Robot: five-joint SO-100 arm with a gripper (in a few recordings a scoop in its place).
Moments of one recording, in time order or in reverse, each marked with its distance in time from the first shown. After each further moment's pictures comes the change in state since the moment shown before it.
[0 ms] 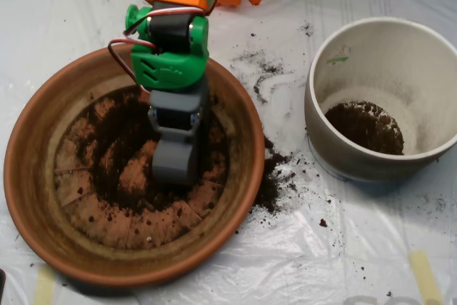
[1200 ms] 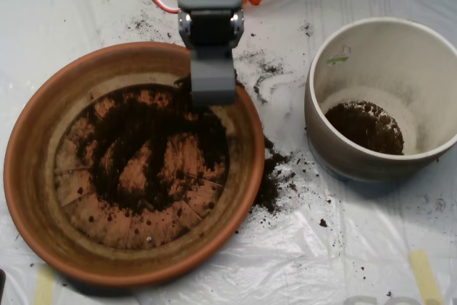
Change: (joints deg) arm -10.9 29.4 -8.6 21.0 -4.7
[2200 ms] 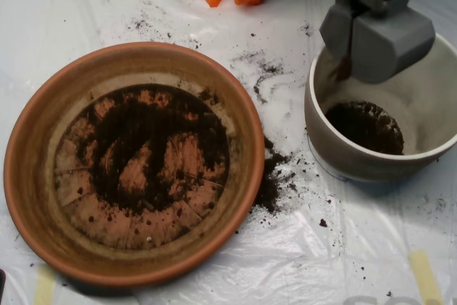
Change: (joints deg) arm -30.8 -19.2 -34.8 11.7 4.6
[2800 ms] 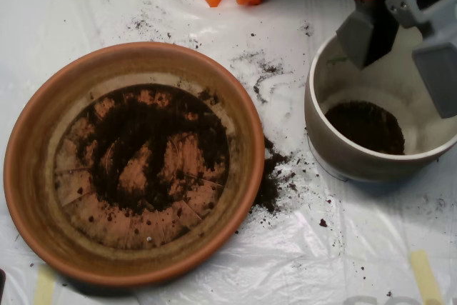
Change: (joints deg) arm -4.1 -7.1 -6.2 5.4 2.3
